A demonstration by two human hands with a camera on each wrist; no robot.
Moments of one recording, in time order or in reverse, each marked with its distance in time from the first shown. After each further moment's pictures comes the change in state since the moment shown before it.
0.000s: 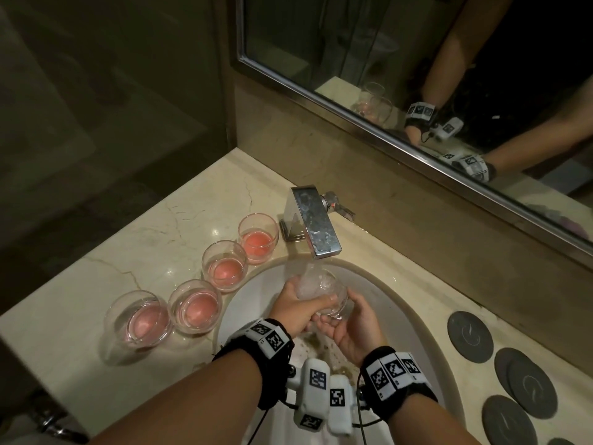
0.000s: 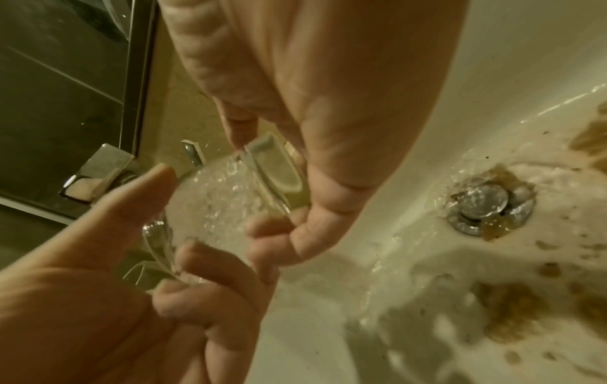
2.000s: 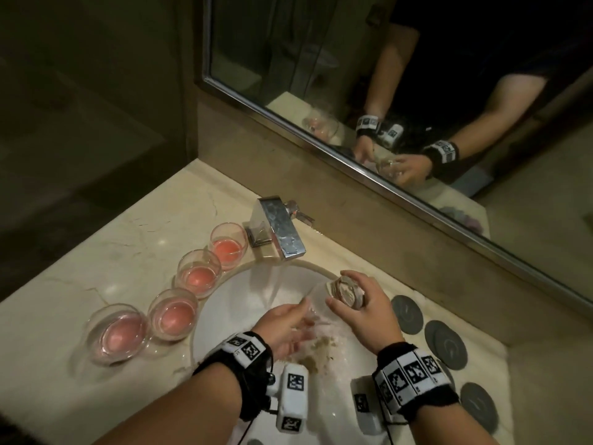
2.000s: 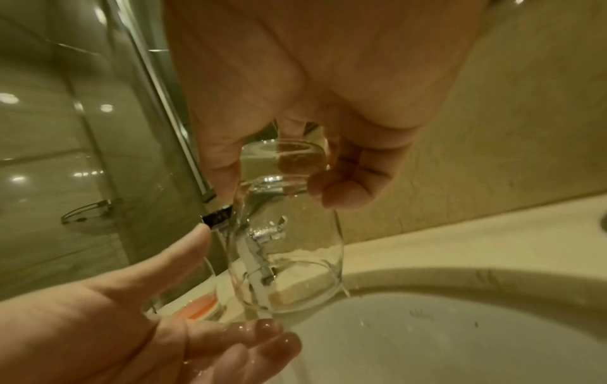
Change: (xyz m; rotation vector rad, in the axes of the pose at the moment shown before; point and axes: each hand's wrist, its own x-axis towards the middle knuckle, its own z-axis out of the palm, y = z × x) left_hand -0.055 0.015 0.013 -0.095 -0.281 -0.255; right_hand -0.114 -0.064 0.038 -1.362 0.404 -0.671
